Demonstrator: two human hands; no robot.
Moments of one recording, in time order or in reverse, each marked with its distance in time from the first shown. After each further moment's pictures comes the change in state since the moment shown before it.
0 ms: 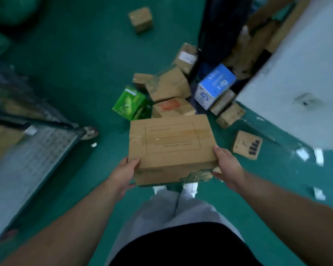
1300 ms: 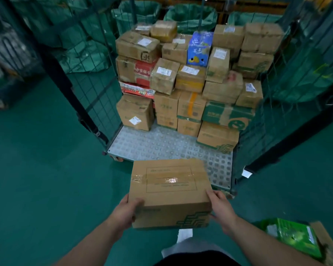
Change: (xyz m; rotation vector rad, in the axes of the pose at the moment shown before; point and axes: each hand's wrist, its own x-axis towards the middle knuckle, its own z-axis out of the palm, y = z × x) left_hand -0.034 -0.412 -0.588 -0.991 0.460 -0.019; right_hand -0.250 0.176 0.732 -1.009 -0.653 -0.340
